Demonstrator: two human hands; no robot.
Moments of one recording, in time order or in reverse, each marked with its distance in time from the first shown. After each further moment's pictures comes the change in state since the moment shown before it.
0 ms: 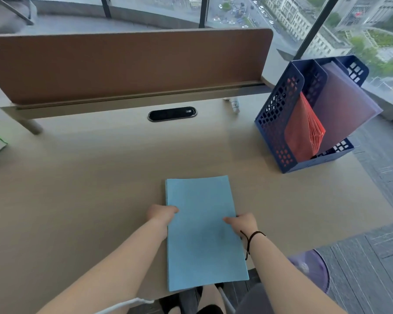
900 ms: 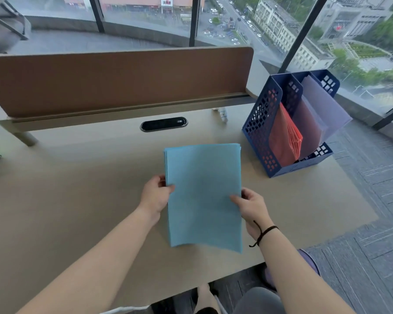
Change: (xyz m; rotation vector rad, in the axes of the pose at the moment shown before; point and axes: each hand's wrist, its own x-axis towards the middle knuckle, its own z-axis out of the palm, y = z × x) left_hand -0.036 0.061 -0.002 -0.139 -0.186 0.495; right_hand -0.046 -0.050 -0.051 0.431 -0.078 -0.402
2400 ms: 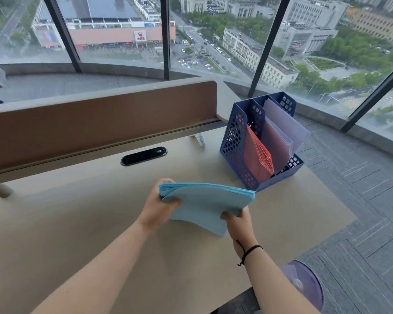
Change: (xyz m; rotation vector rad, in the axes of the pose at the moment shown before) left_hand -0.015 0.068 0.039 0.168 -0.317 0.290; right_hand 0.000 -0.016 0.001 0.124 0.185 -0.230
